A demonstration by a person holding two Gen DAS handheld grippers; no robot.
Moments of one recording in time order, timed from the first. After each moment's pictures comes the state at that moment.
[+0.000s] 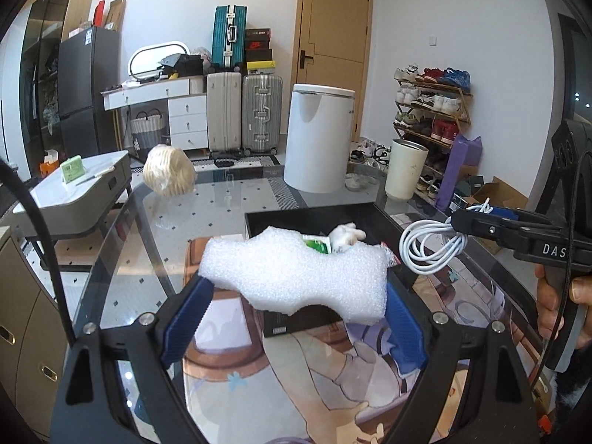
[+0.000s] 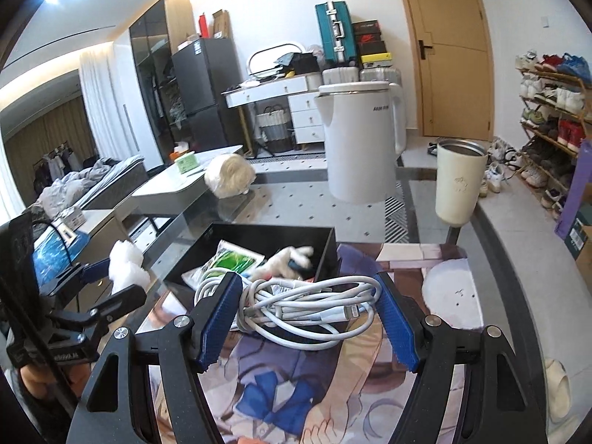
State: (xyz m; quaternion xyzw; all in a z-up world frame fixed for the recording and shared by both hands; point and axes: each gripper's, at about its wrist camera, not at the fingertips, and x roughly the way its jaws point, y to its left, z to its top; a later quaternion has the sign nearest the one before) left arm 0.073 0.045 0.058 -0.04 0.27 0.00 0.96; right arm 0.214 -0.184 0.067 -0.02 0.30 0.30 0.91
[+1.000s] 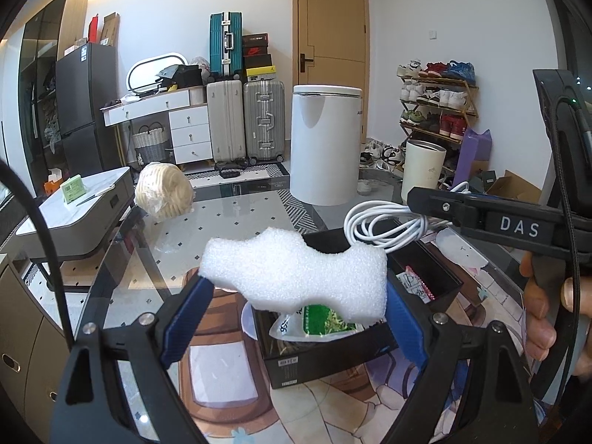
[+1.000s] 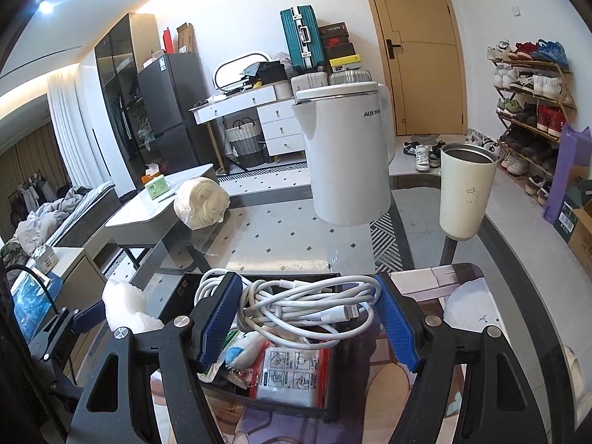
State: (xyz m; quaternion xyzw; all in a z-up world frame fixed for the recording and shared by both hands) left arm 0.122 0.044 0.051 -0.01 0.26 0.02 0.97; right arm 0.272 -0.134 0.060 0.02 0.30 0.25 0.92
